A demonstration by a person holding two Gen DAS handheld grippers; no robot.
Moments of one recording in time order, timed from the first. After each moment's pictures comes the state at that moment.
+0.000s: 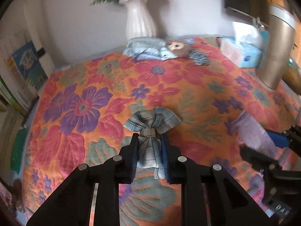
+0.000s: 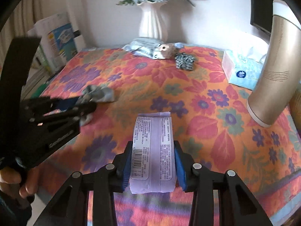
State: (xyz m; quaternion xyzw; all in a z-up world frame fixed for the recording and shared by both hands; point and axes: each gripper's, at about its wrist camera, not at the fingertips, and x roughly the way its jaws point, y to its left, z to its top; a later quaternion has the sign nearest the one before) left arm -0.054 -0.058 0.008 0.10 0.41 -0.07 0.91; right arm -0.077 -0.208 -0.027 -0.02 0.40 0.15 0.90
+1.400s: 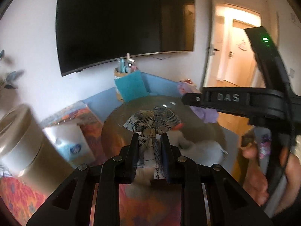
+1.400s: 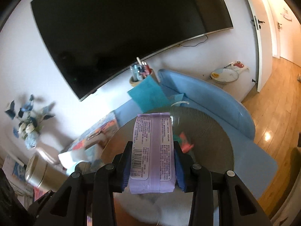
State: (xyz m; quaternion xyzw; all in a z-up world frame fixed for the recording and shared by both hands) left arm -0.057 -0.422 0.114 0.10 0.28 -0.37 0.88; right arm -0.060 -0.627 0.095 0.26 0.30 -0.10 0.92
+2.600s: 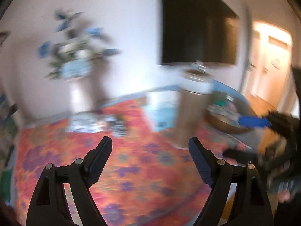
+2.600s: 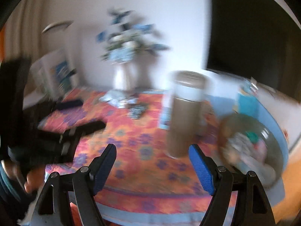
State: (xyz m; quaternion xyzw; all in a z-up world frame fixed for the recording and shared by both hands) left arm -0.107 -0.158 0.142 0.06 0.27 -0.23 0.93; right arm -0.137 -0.324 0.112 -0.06 0.30 0.13 0.94
